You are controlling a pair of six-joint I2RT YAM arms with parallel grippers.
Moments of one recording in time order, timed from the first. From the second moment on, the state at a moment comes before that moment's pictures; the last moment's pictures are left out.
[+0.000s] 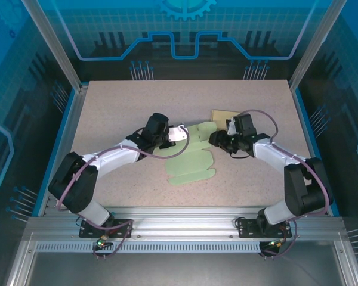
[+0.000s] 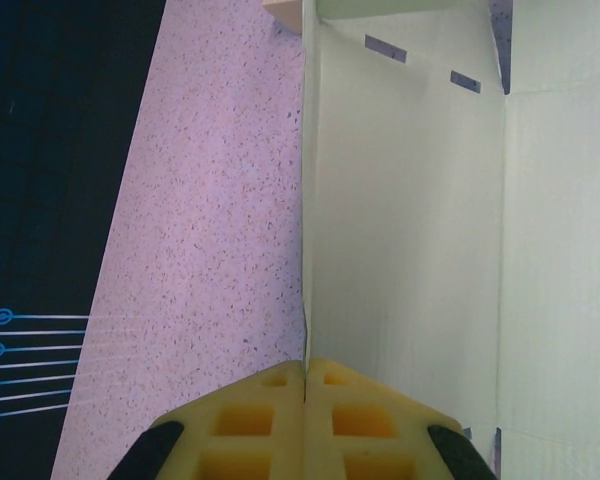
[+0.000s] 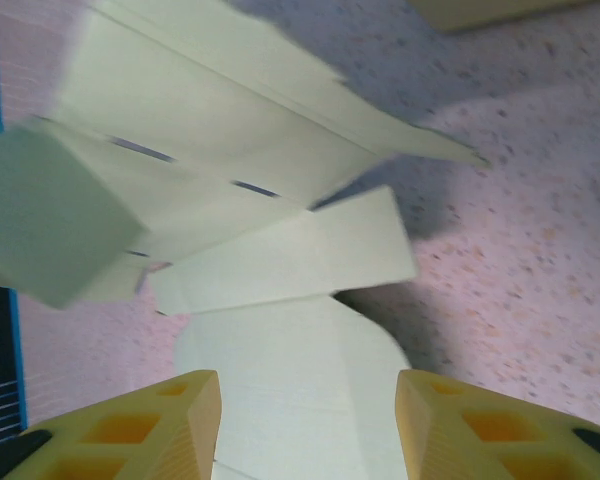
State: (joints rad) left arm -0.55 1.57 0.97 -0.03 -0.06 0.88; right arm 0.27 1.50 0.83 -0.25 -0.44 0.65
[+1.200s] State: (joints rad) left arm -0.54 1.58 0.99 -0.06 0.04 0.82; right arm 0.35 1.66 0.83 0.12 -0.44 0.77
